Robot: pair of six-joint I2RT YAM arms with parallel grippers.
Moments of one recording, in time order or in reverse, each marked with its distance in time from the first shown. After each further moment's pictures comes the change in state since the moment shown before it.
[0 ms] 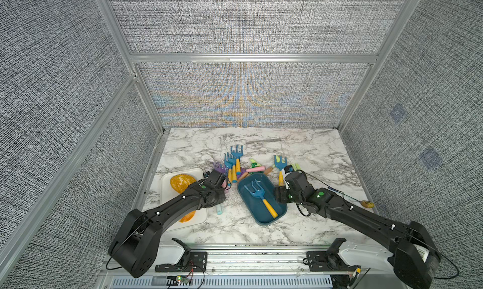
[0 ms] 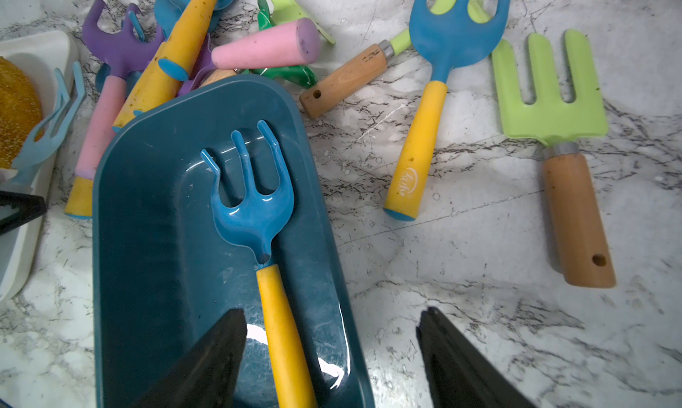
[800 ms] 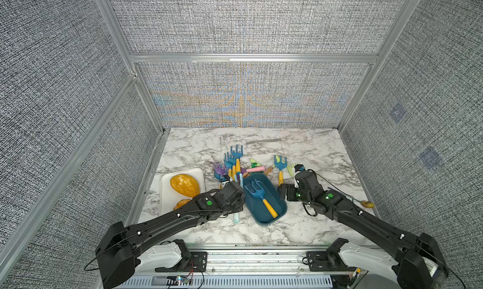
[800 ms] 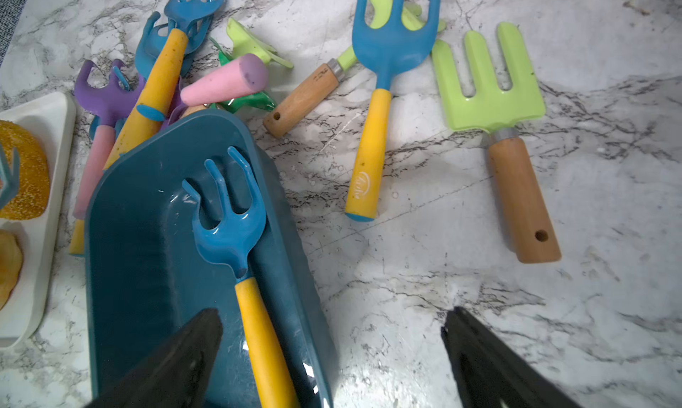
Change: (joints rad) left arm -0.421 -0.129 0.078 0.004 -0.061 -0.197; right arm -0.128 -0.100 -0.064 0.004 -0.039 0.042
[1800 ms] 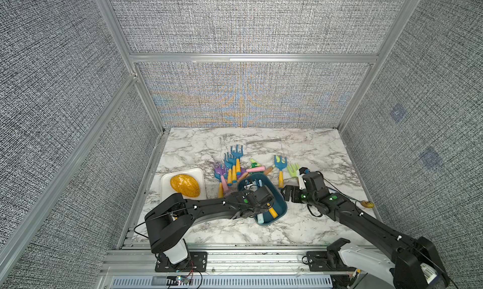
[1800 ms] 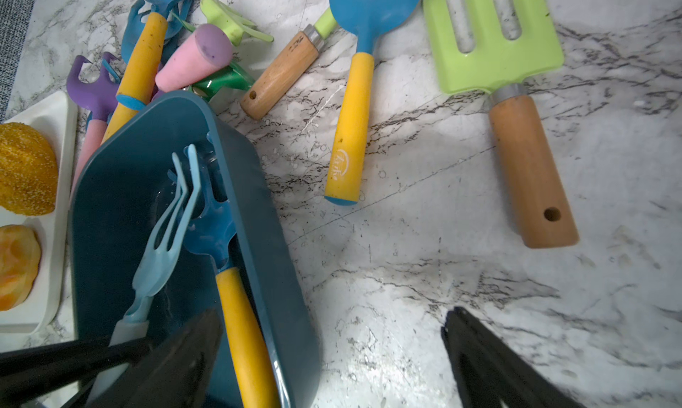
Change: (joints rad) left arm -0.127 0.449 0.188 0.175 -0.045 -0.213; right arm -0.120 -0.005 -0.085 0.069 -0.177 -0.029
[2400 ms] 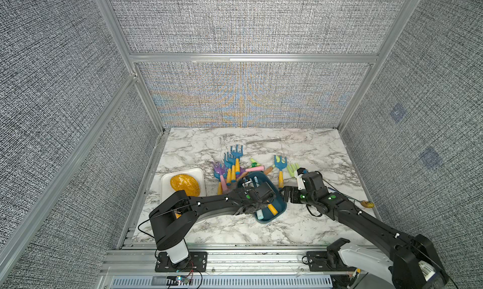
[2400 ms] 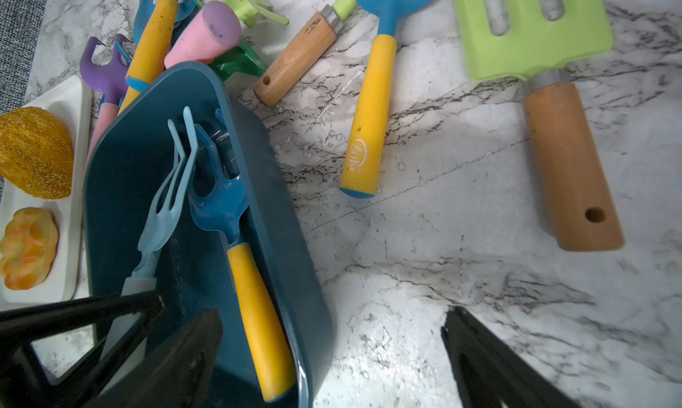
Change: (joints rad) left arm 0.033 0.043 0.062 -0.066 -0.051 -0.058; right arm 0.000 0.023 -0.004 0.018 -0.051 -0.008
